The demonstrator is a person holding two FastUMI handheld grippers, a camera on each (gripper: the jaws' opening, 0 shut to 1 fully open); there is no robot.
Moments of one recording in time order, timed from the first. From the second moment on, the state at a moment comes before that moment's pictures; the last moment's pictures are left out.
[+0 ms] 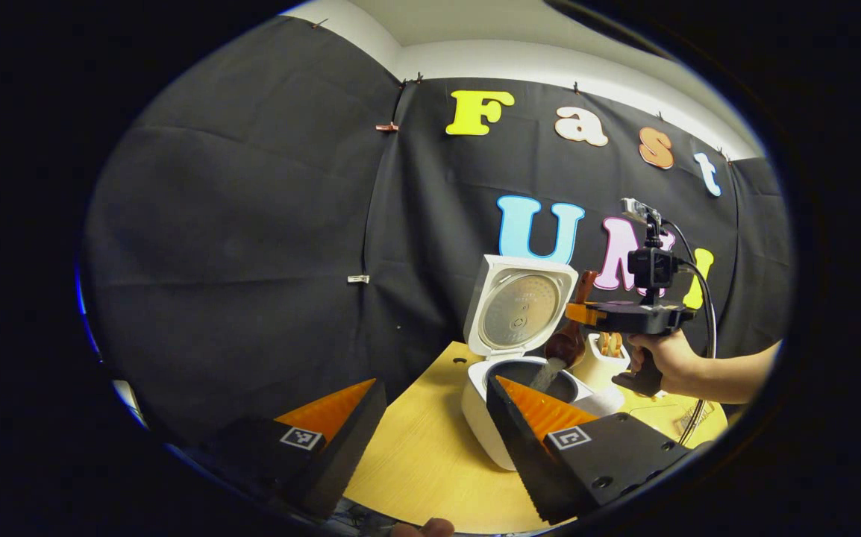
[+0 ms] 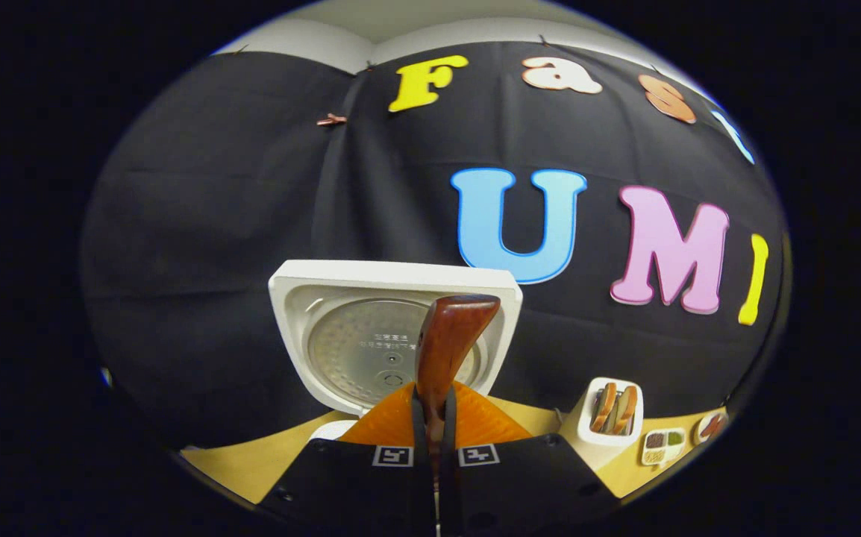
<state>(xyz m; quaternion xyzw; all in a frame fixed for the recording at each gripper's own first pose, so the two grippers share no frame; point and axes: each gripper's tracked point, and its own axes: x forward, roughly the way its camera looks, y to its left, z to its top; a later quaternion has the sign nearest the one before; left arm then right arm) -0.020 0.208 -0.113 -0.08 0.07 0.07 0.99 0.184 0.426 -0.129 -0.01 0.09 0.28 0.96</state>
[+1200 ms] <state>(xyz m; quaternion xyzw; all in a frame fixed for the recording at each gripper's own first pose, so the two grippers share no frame) -0.059 0.184 -0.111 -0.07 0.08 0.07 0.99 0.181 0.344 -0.105 0.21 0.15 0.25 0.94</state>
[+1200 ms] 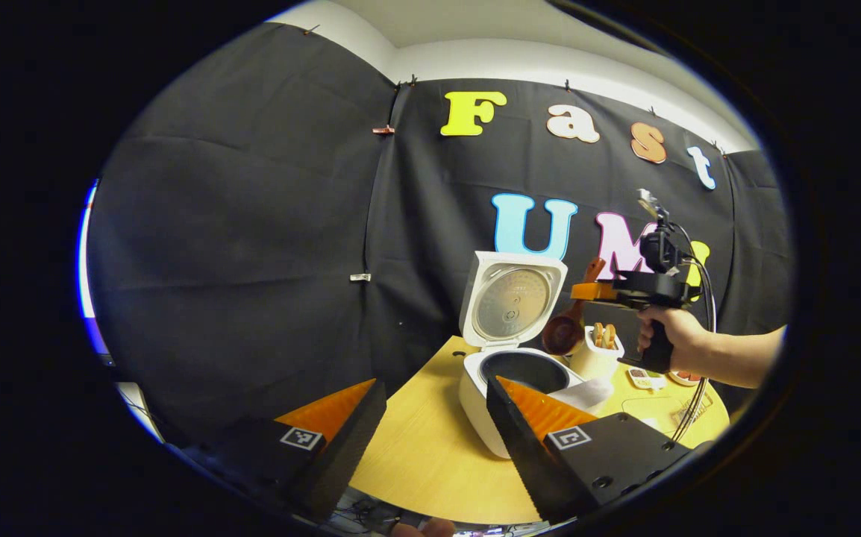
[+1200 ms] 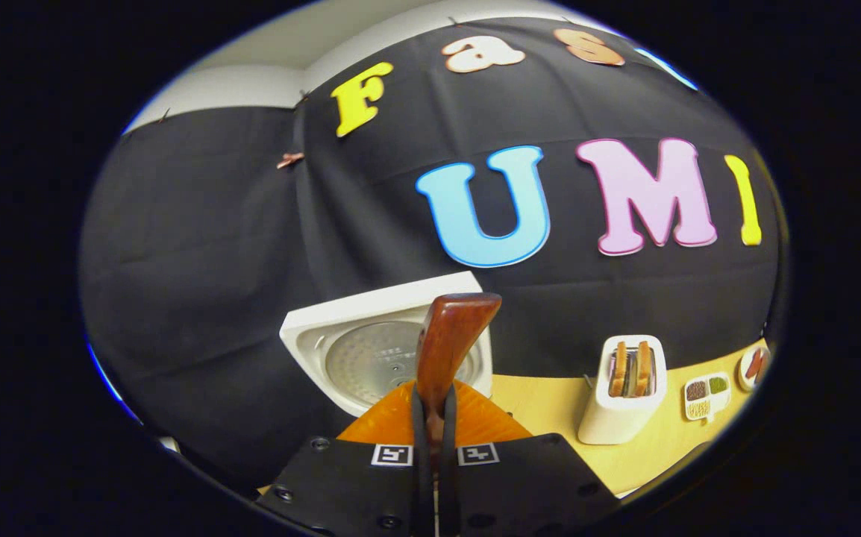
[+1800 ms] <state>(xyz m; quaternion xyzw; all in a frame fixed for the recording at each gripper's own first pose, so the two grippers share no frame) -0.049 0.146 -0.087 -0.05 0.06 0.04 1.00 0.126 0.125 -0.049 0.29 0.08 0.16 0.94</state>
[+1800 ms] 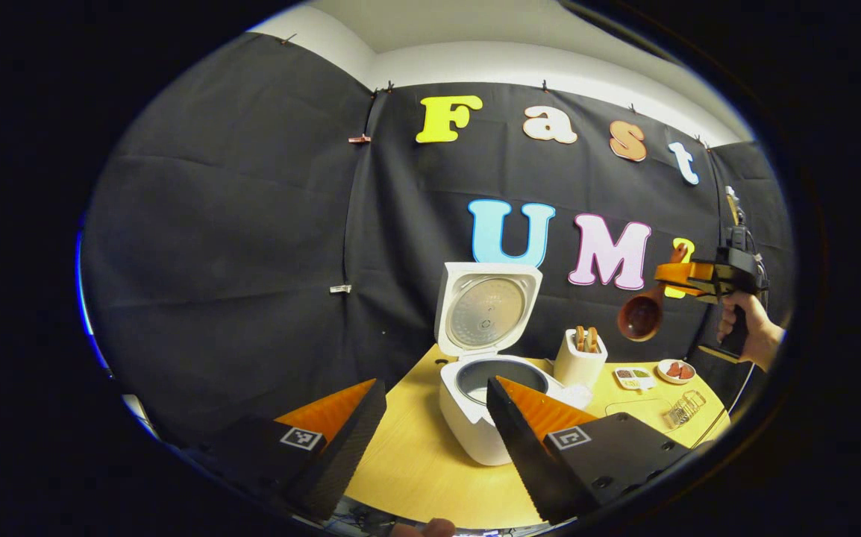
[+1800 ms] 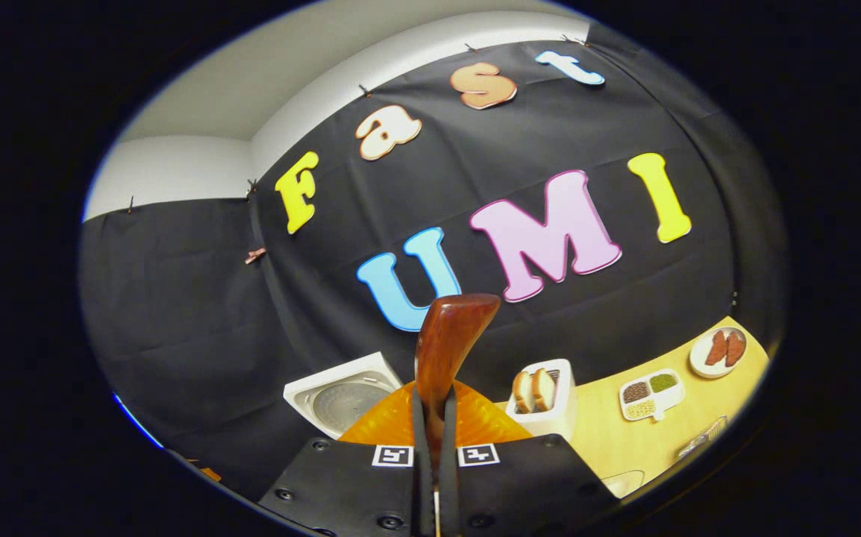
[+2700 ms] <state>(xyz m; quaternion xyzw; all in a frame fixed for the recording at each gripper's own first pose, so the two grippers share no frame) -0.034 0.067 -0.065 -0.04 0.06 0.02 1.00 0.082 -0.145 -0.214 0.21 0.16 -0.02 0.96</state>
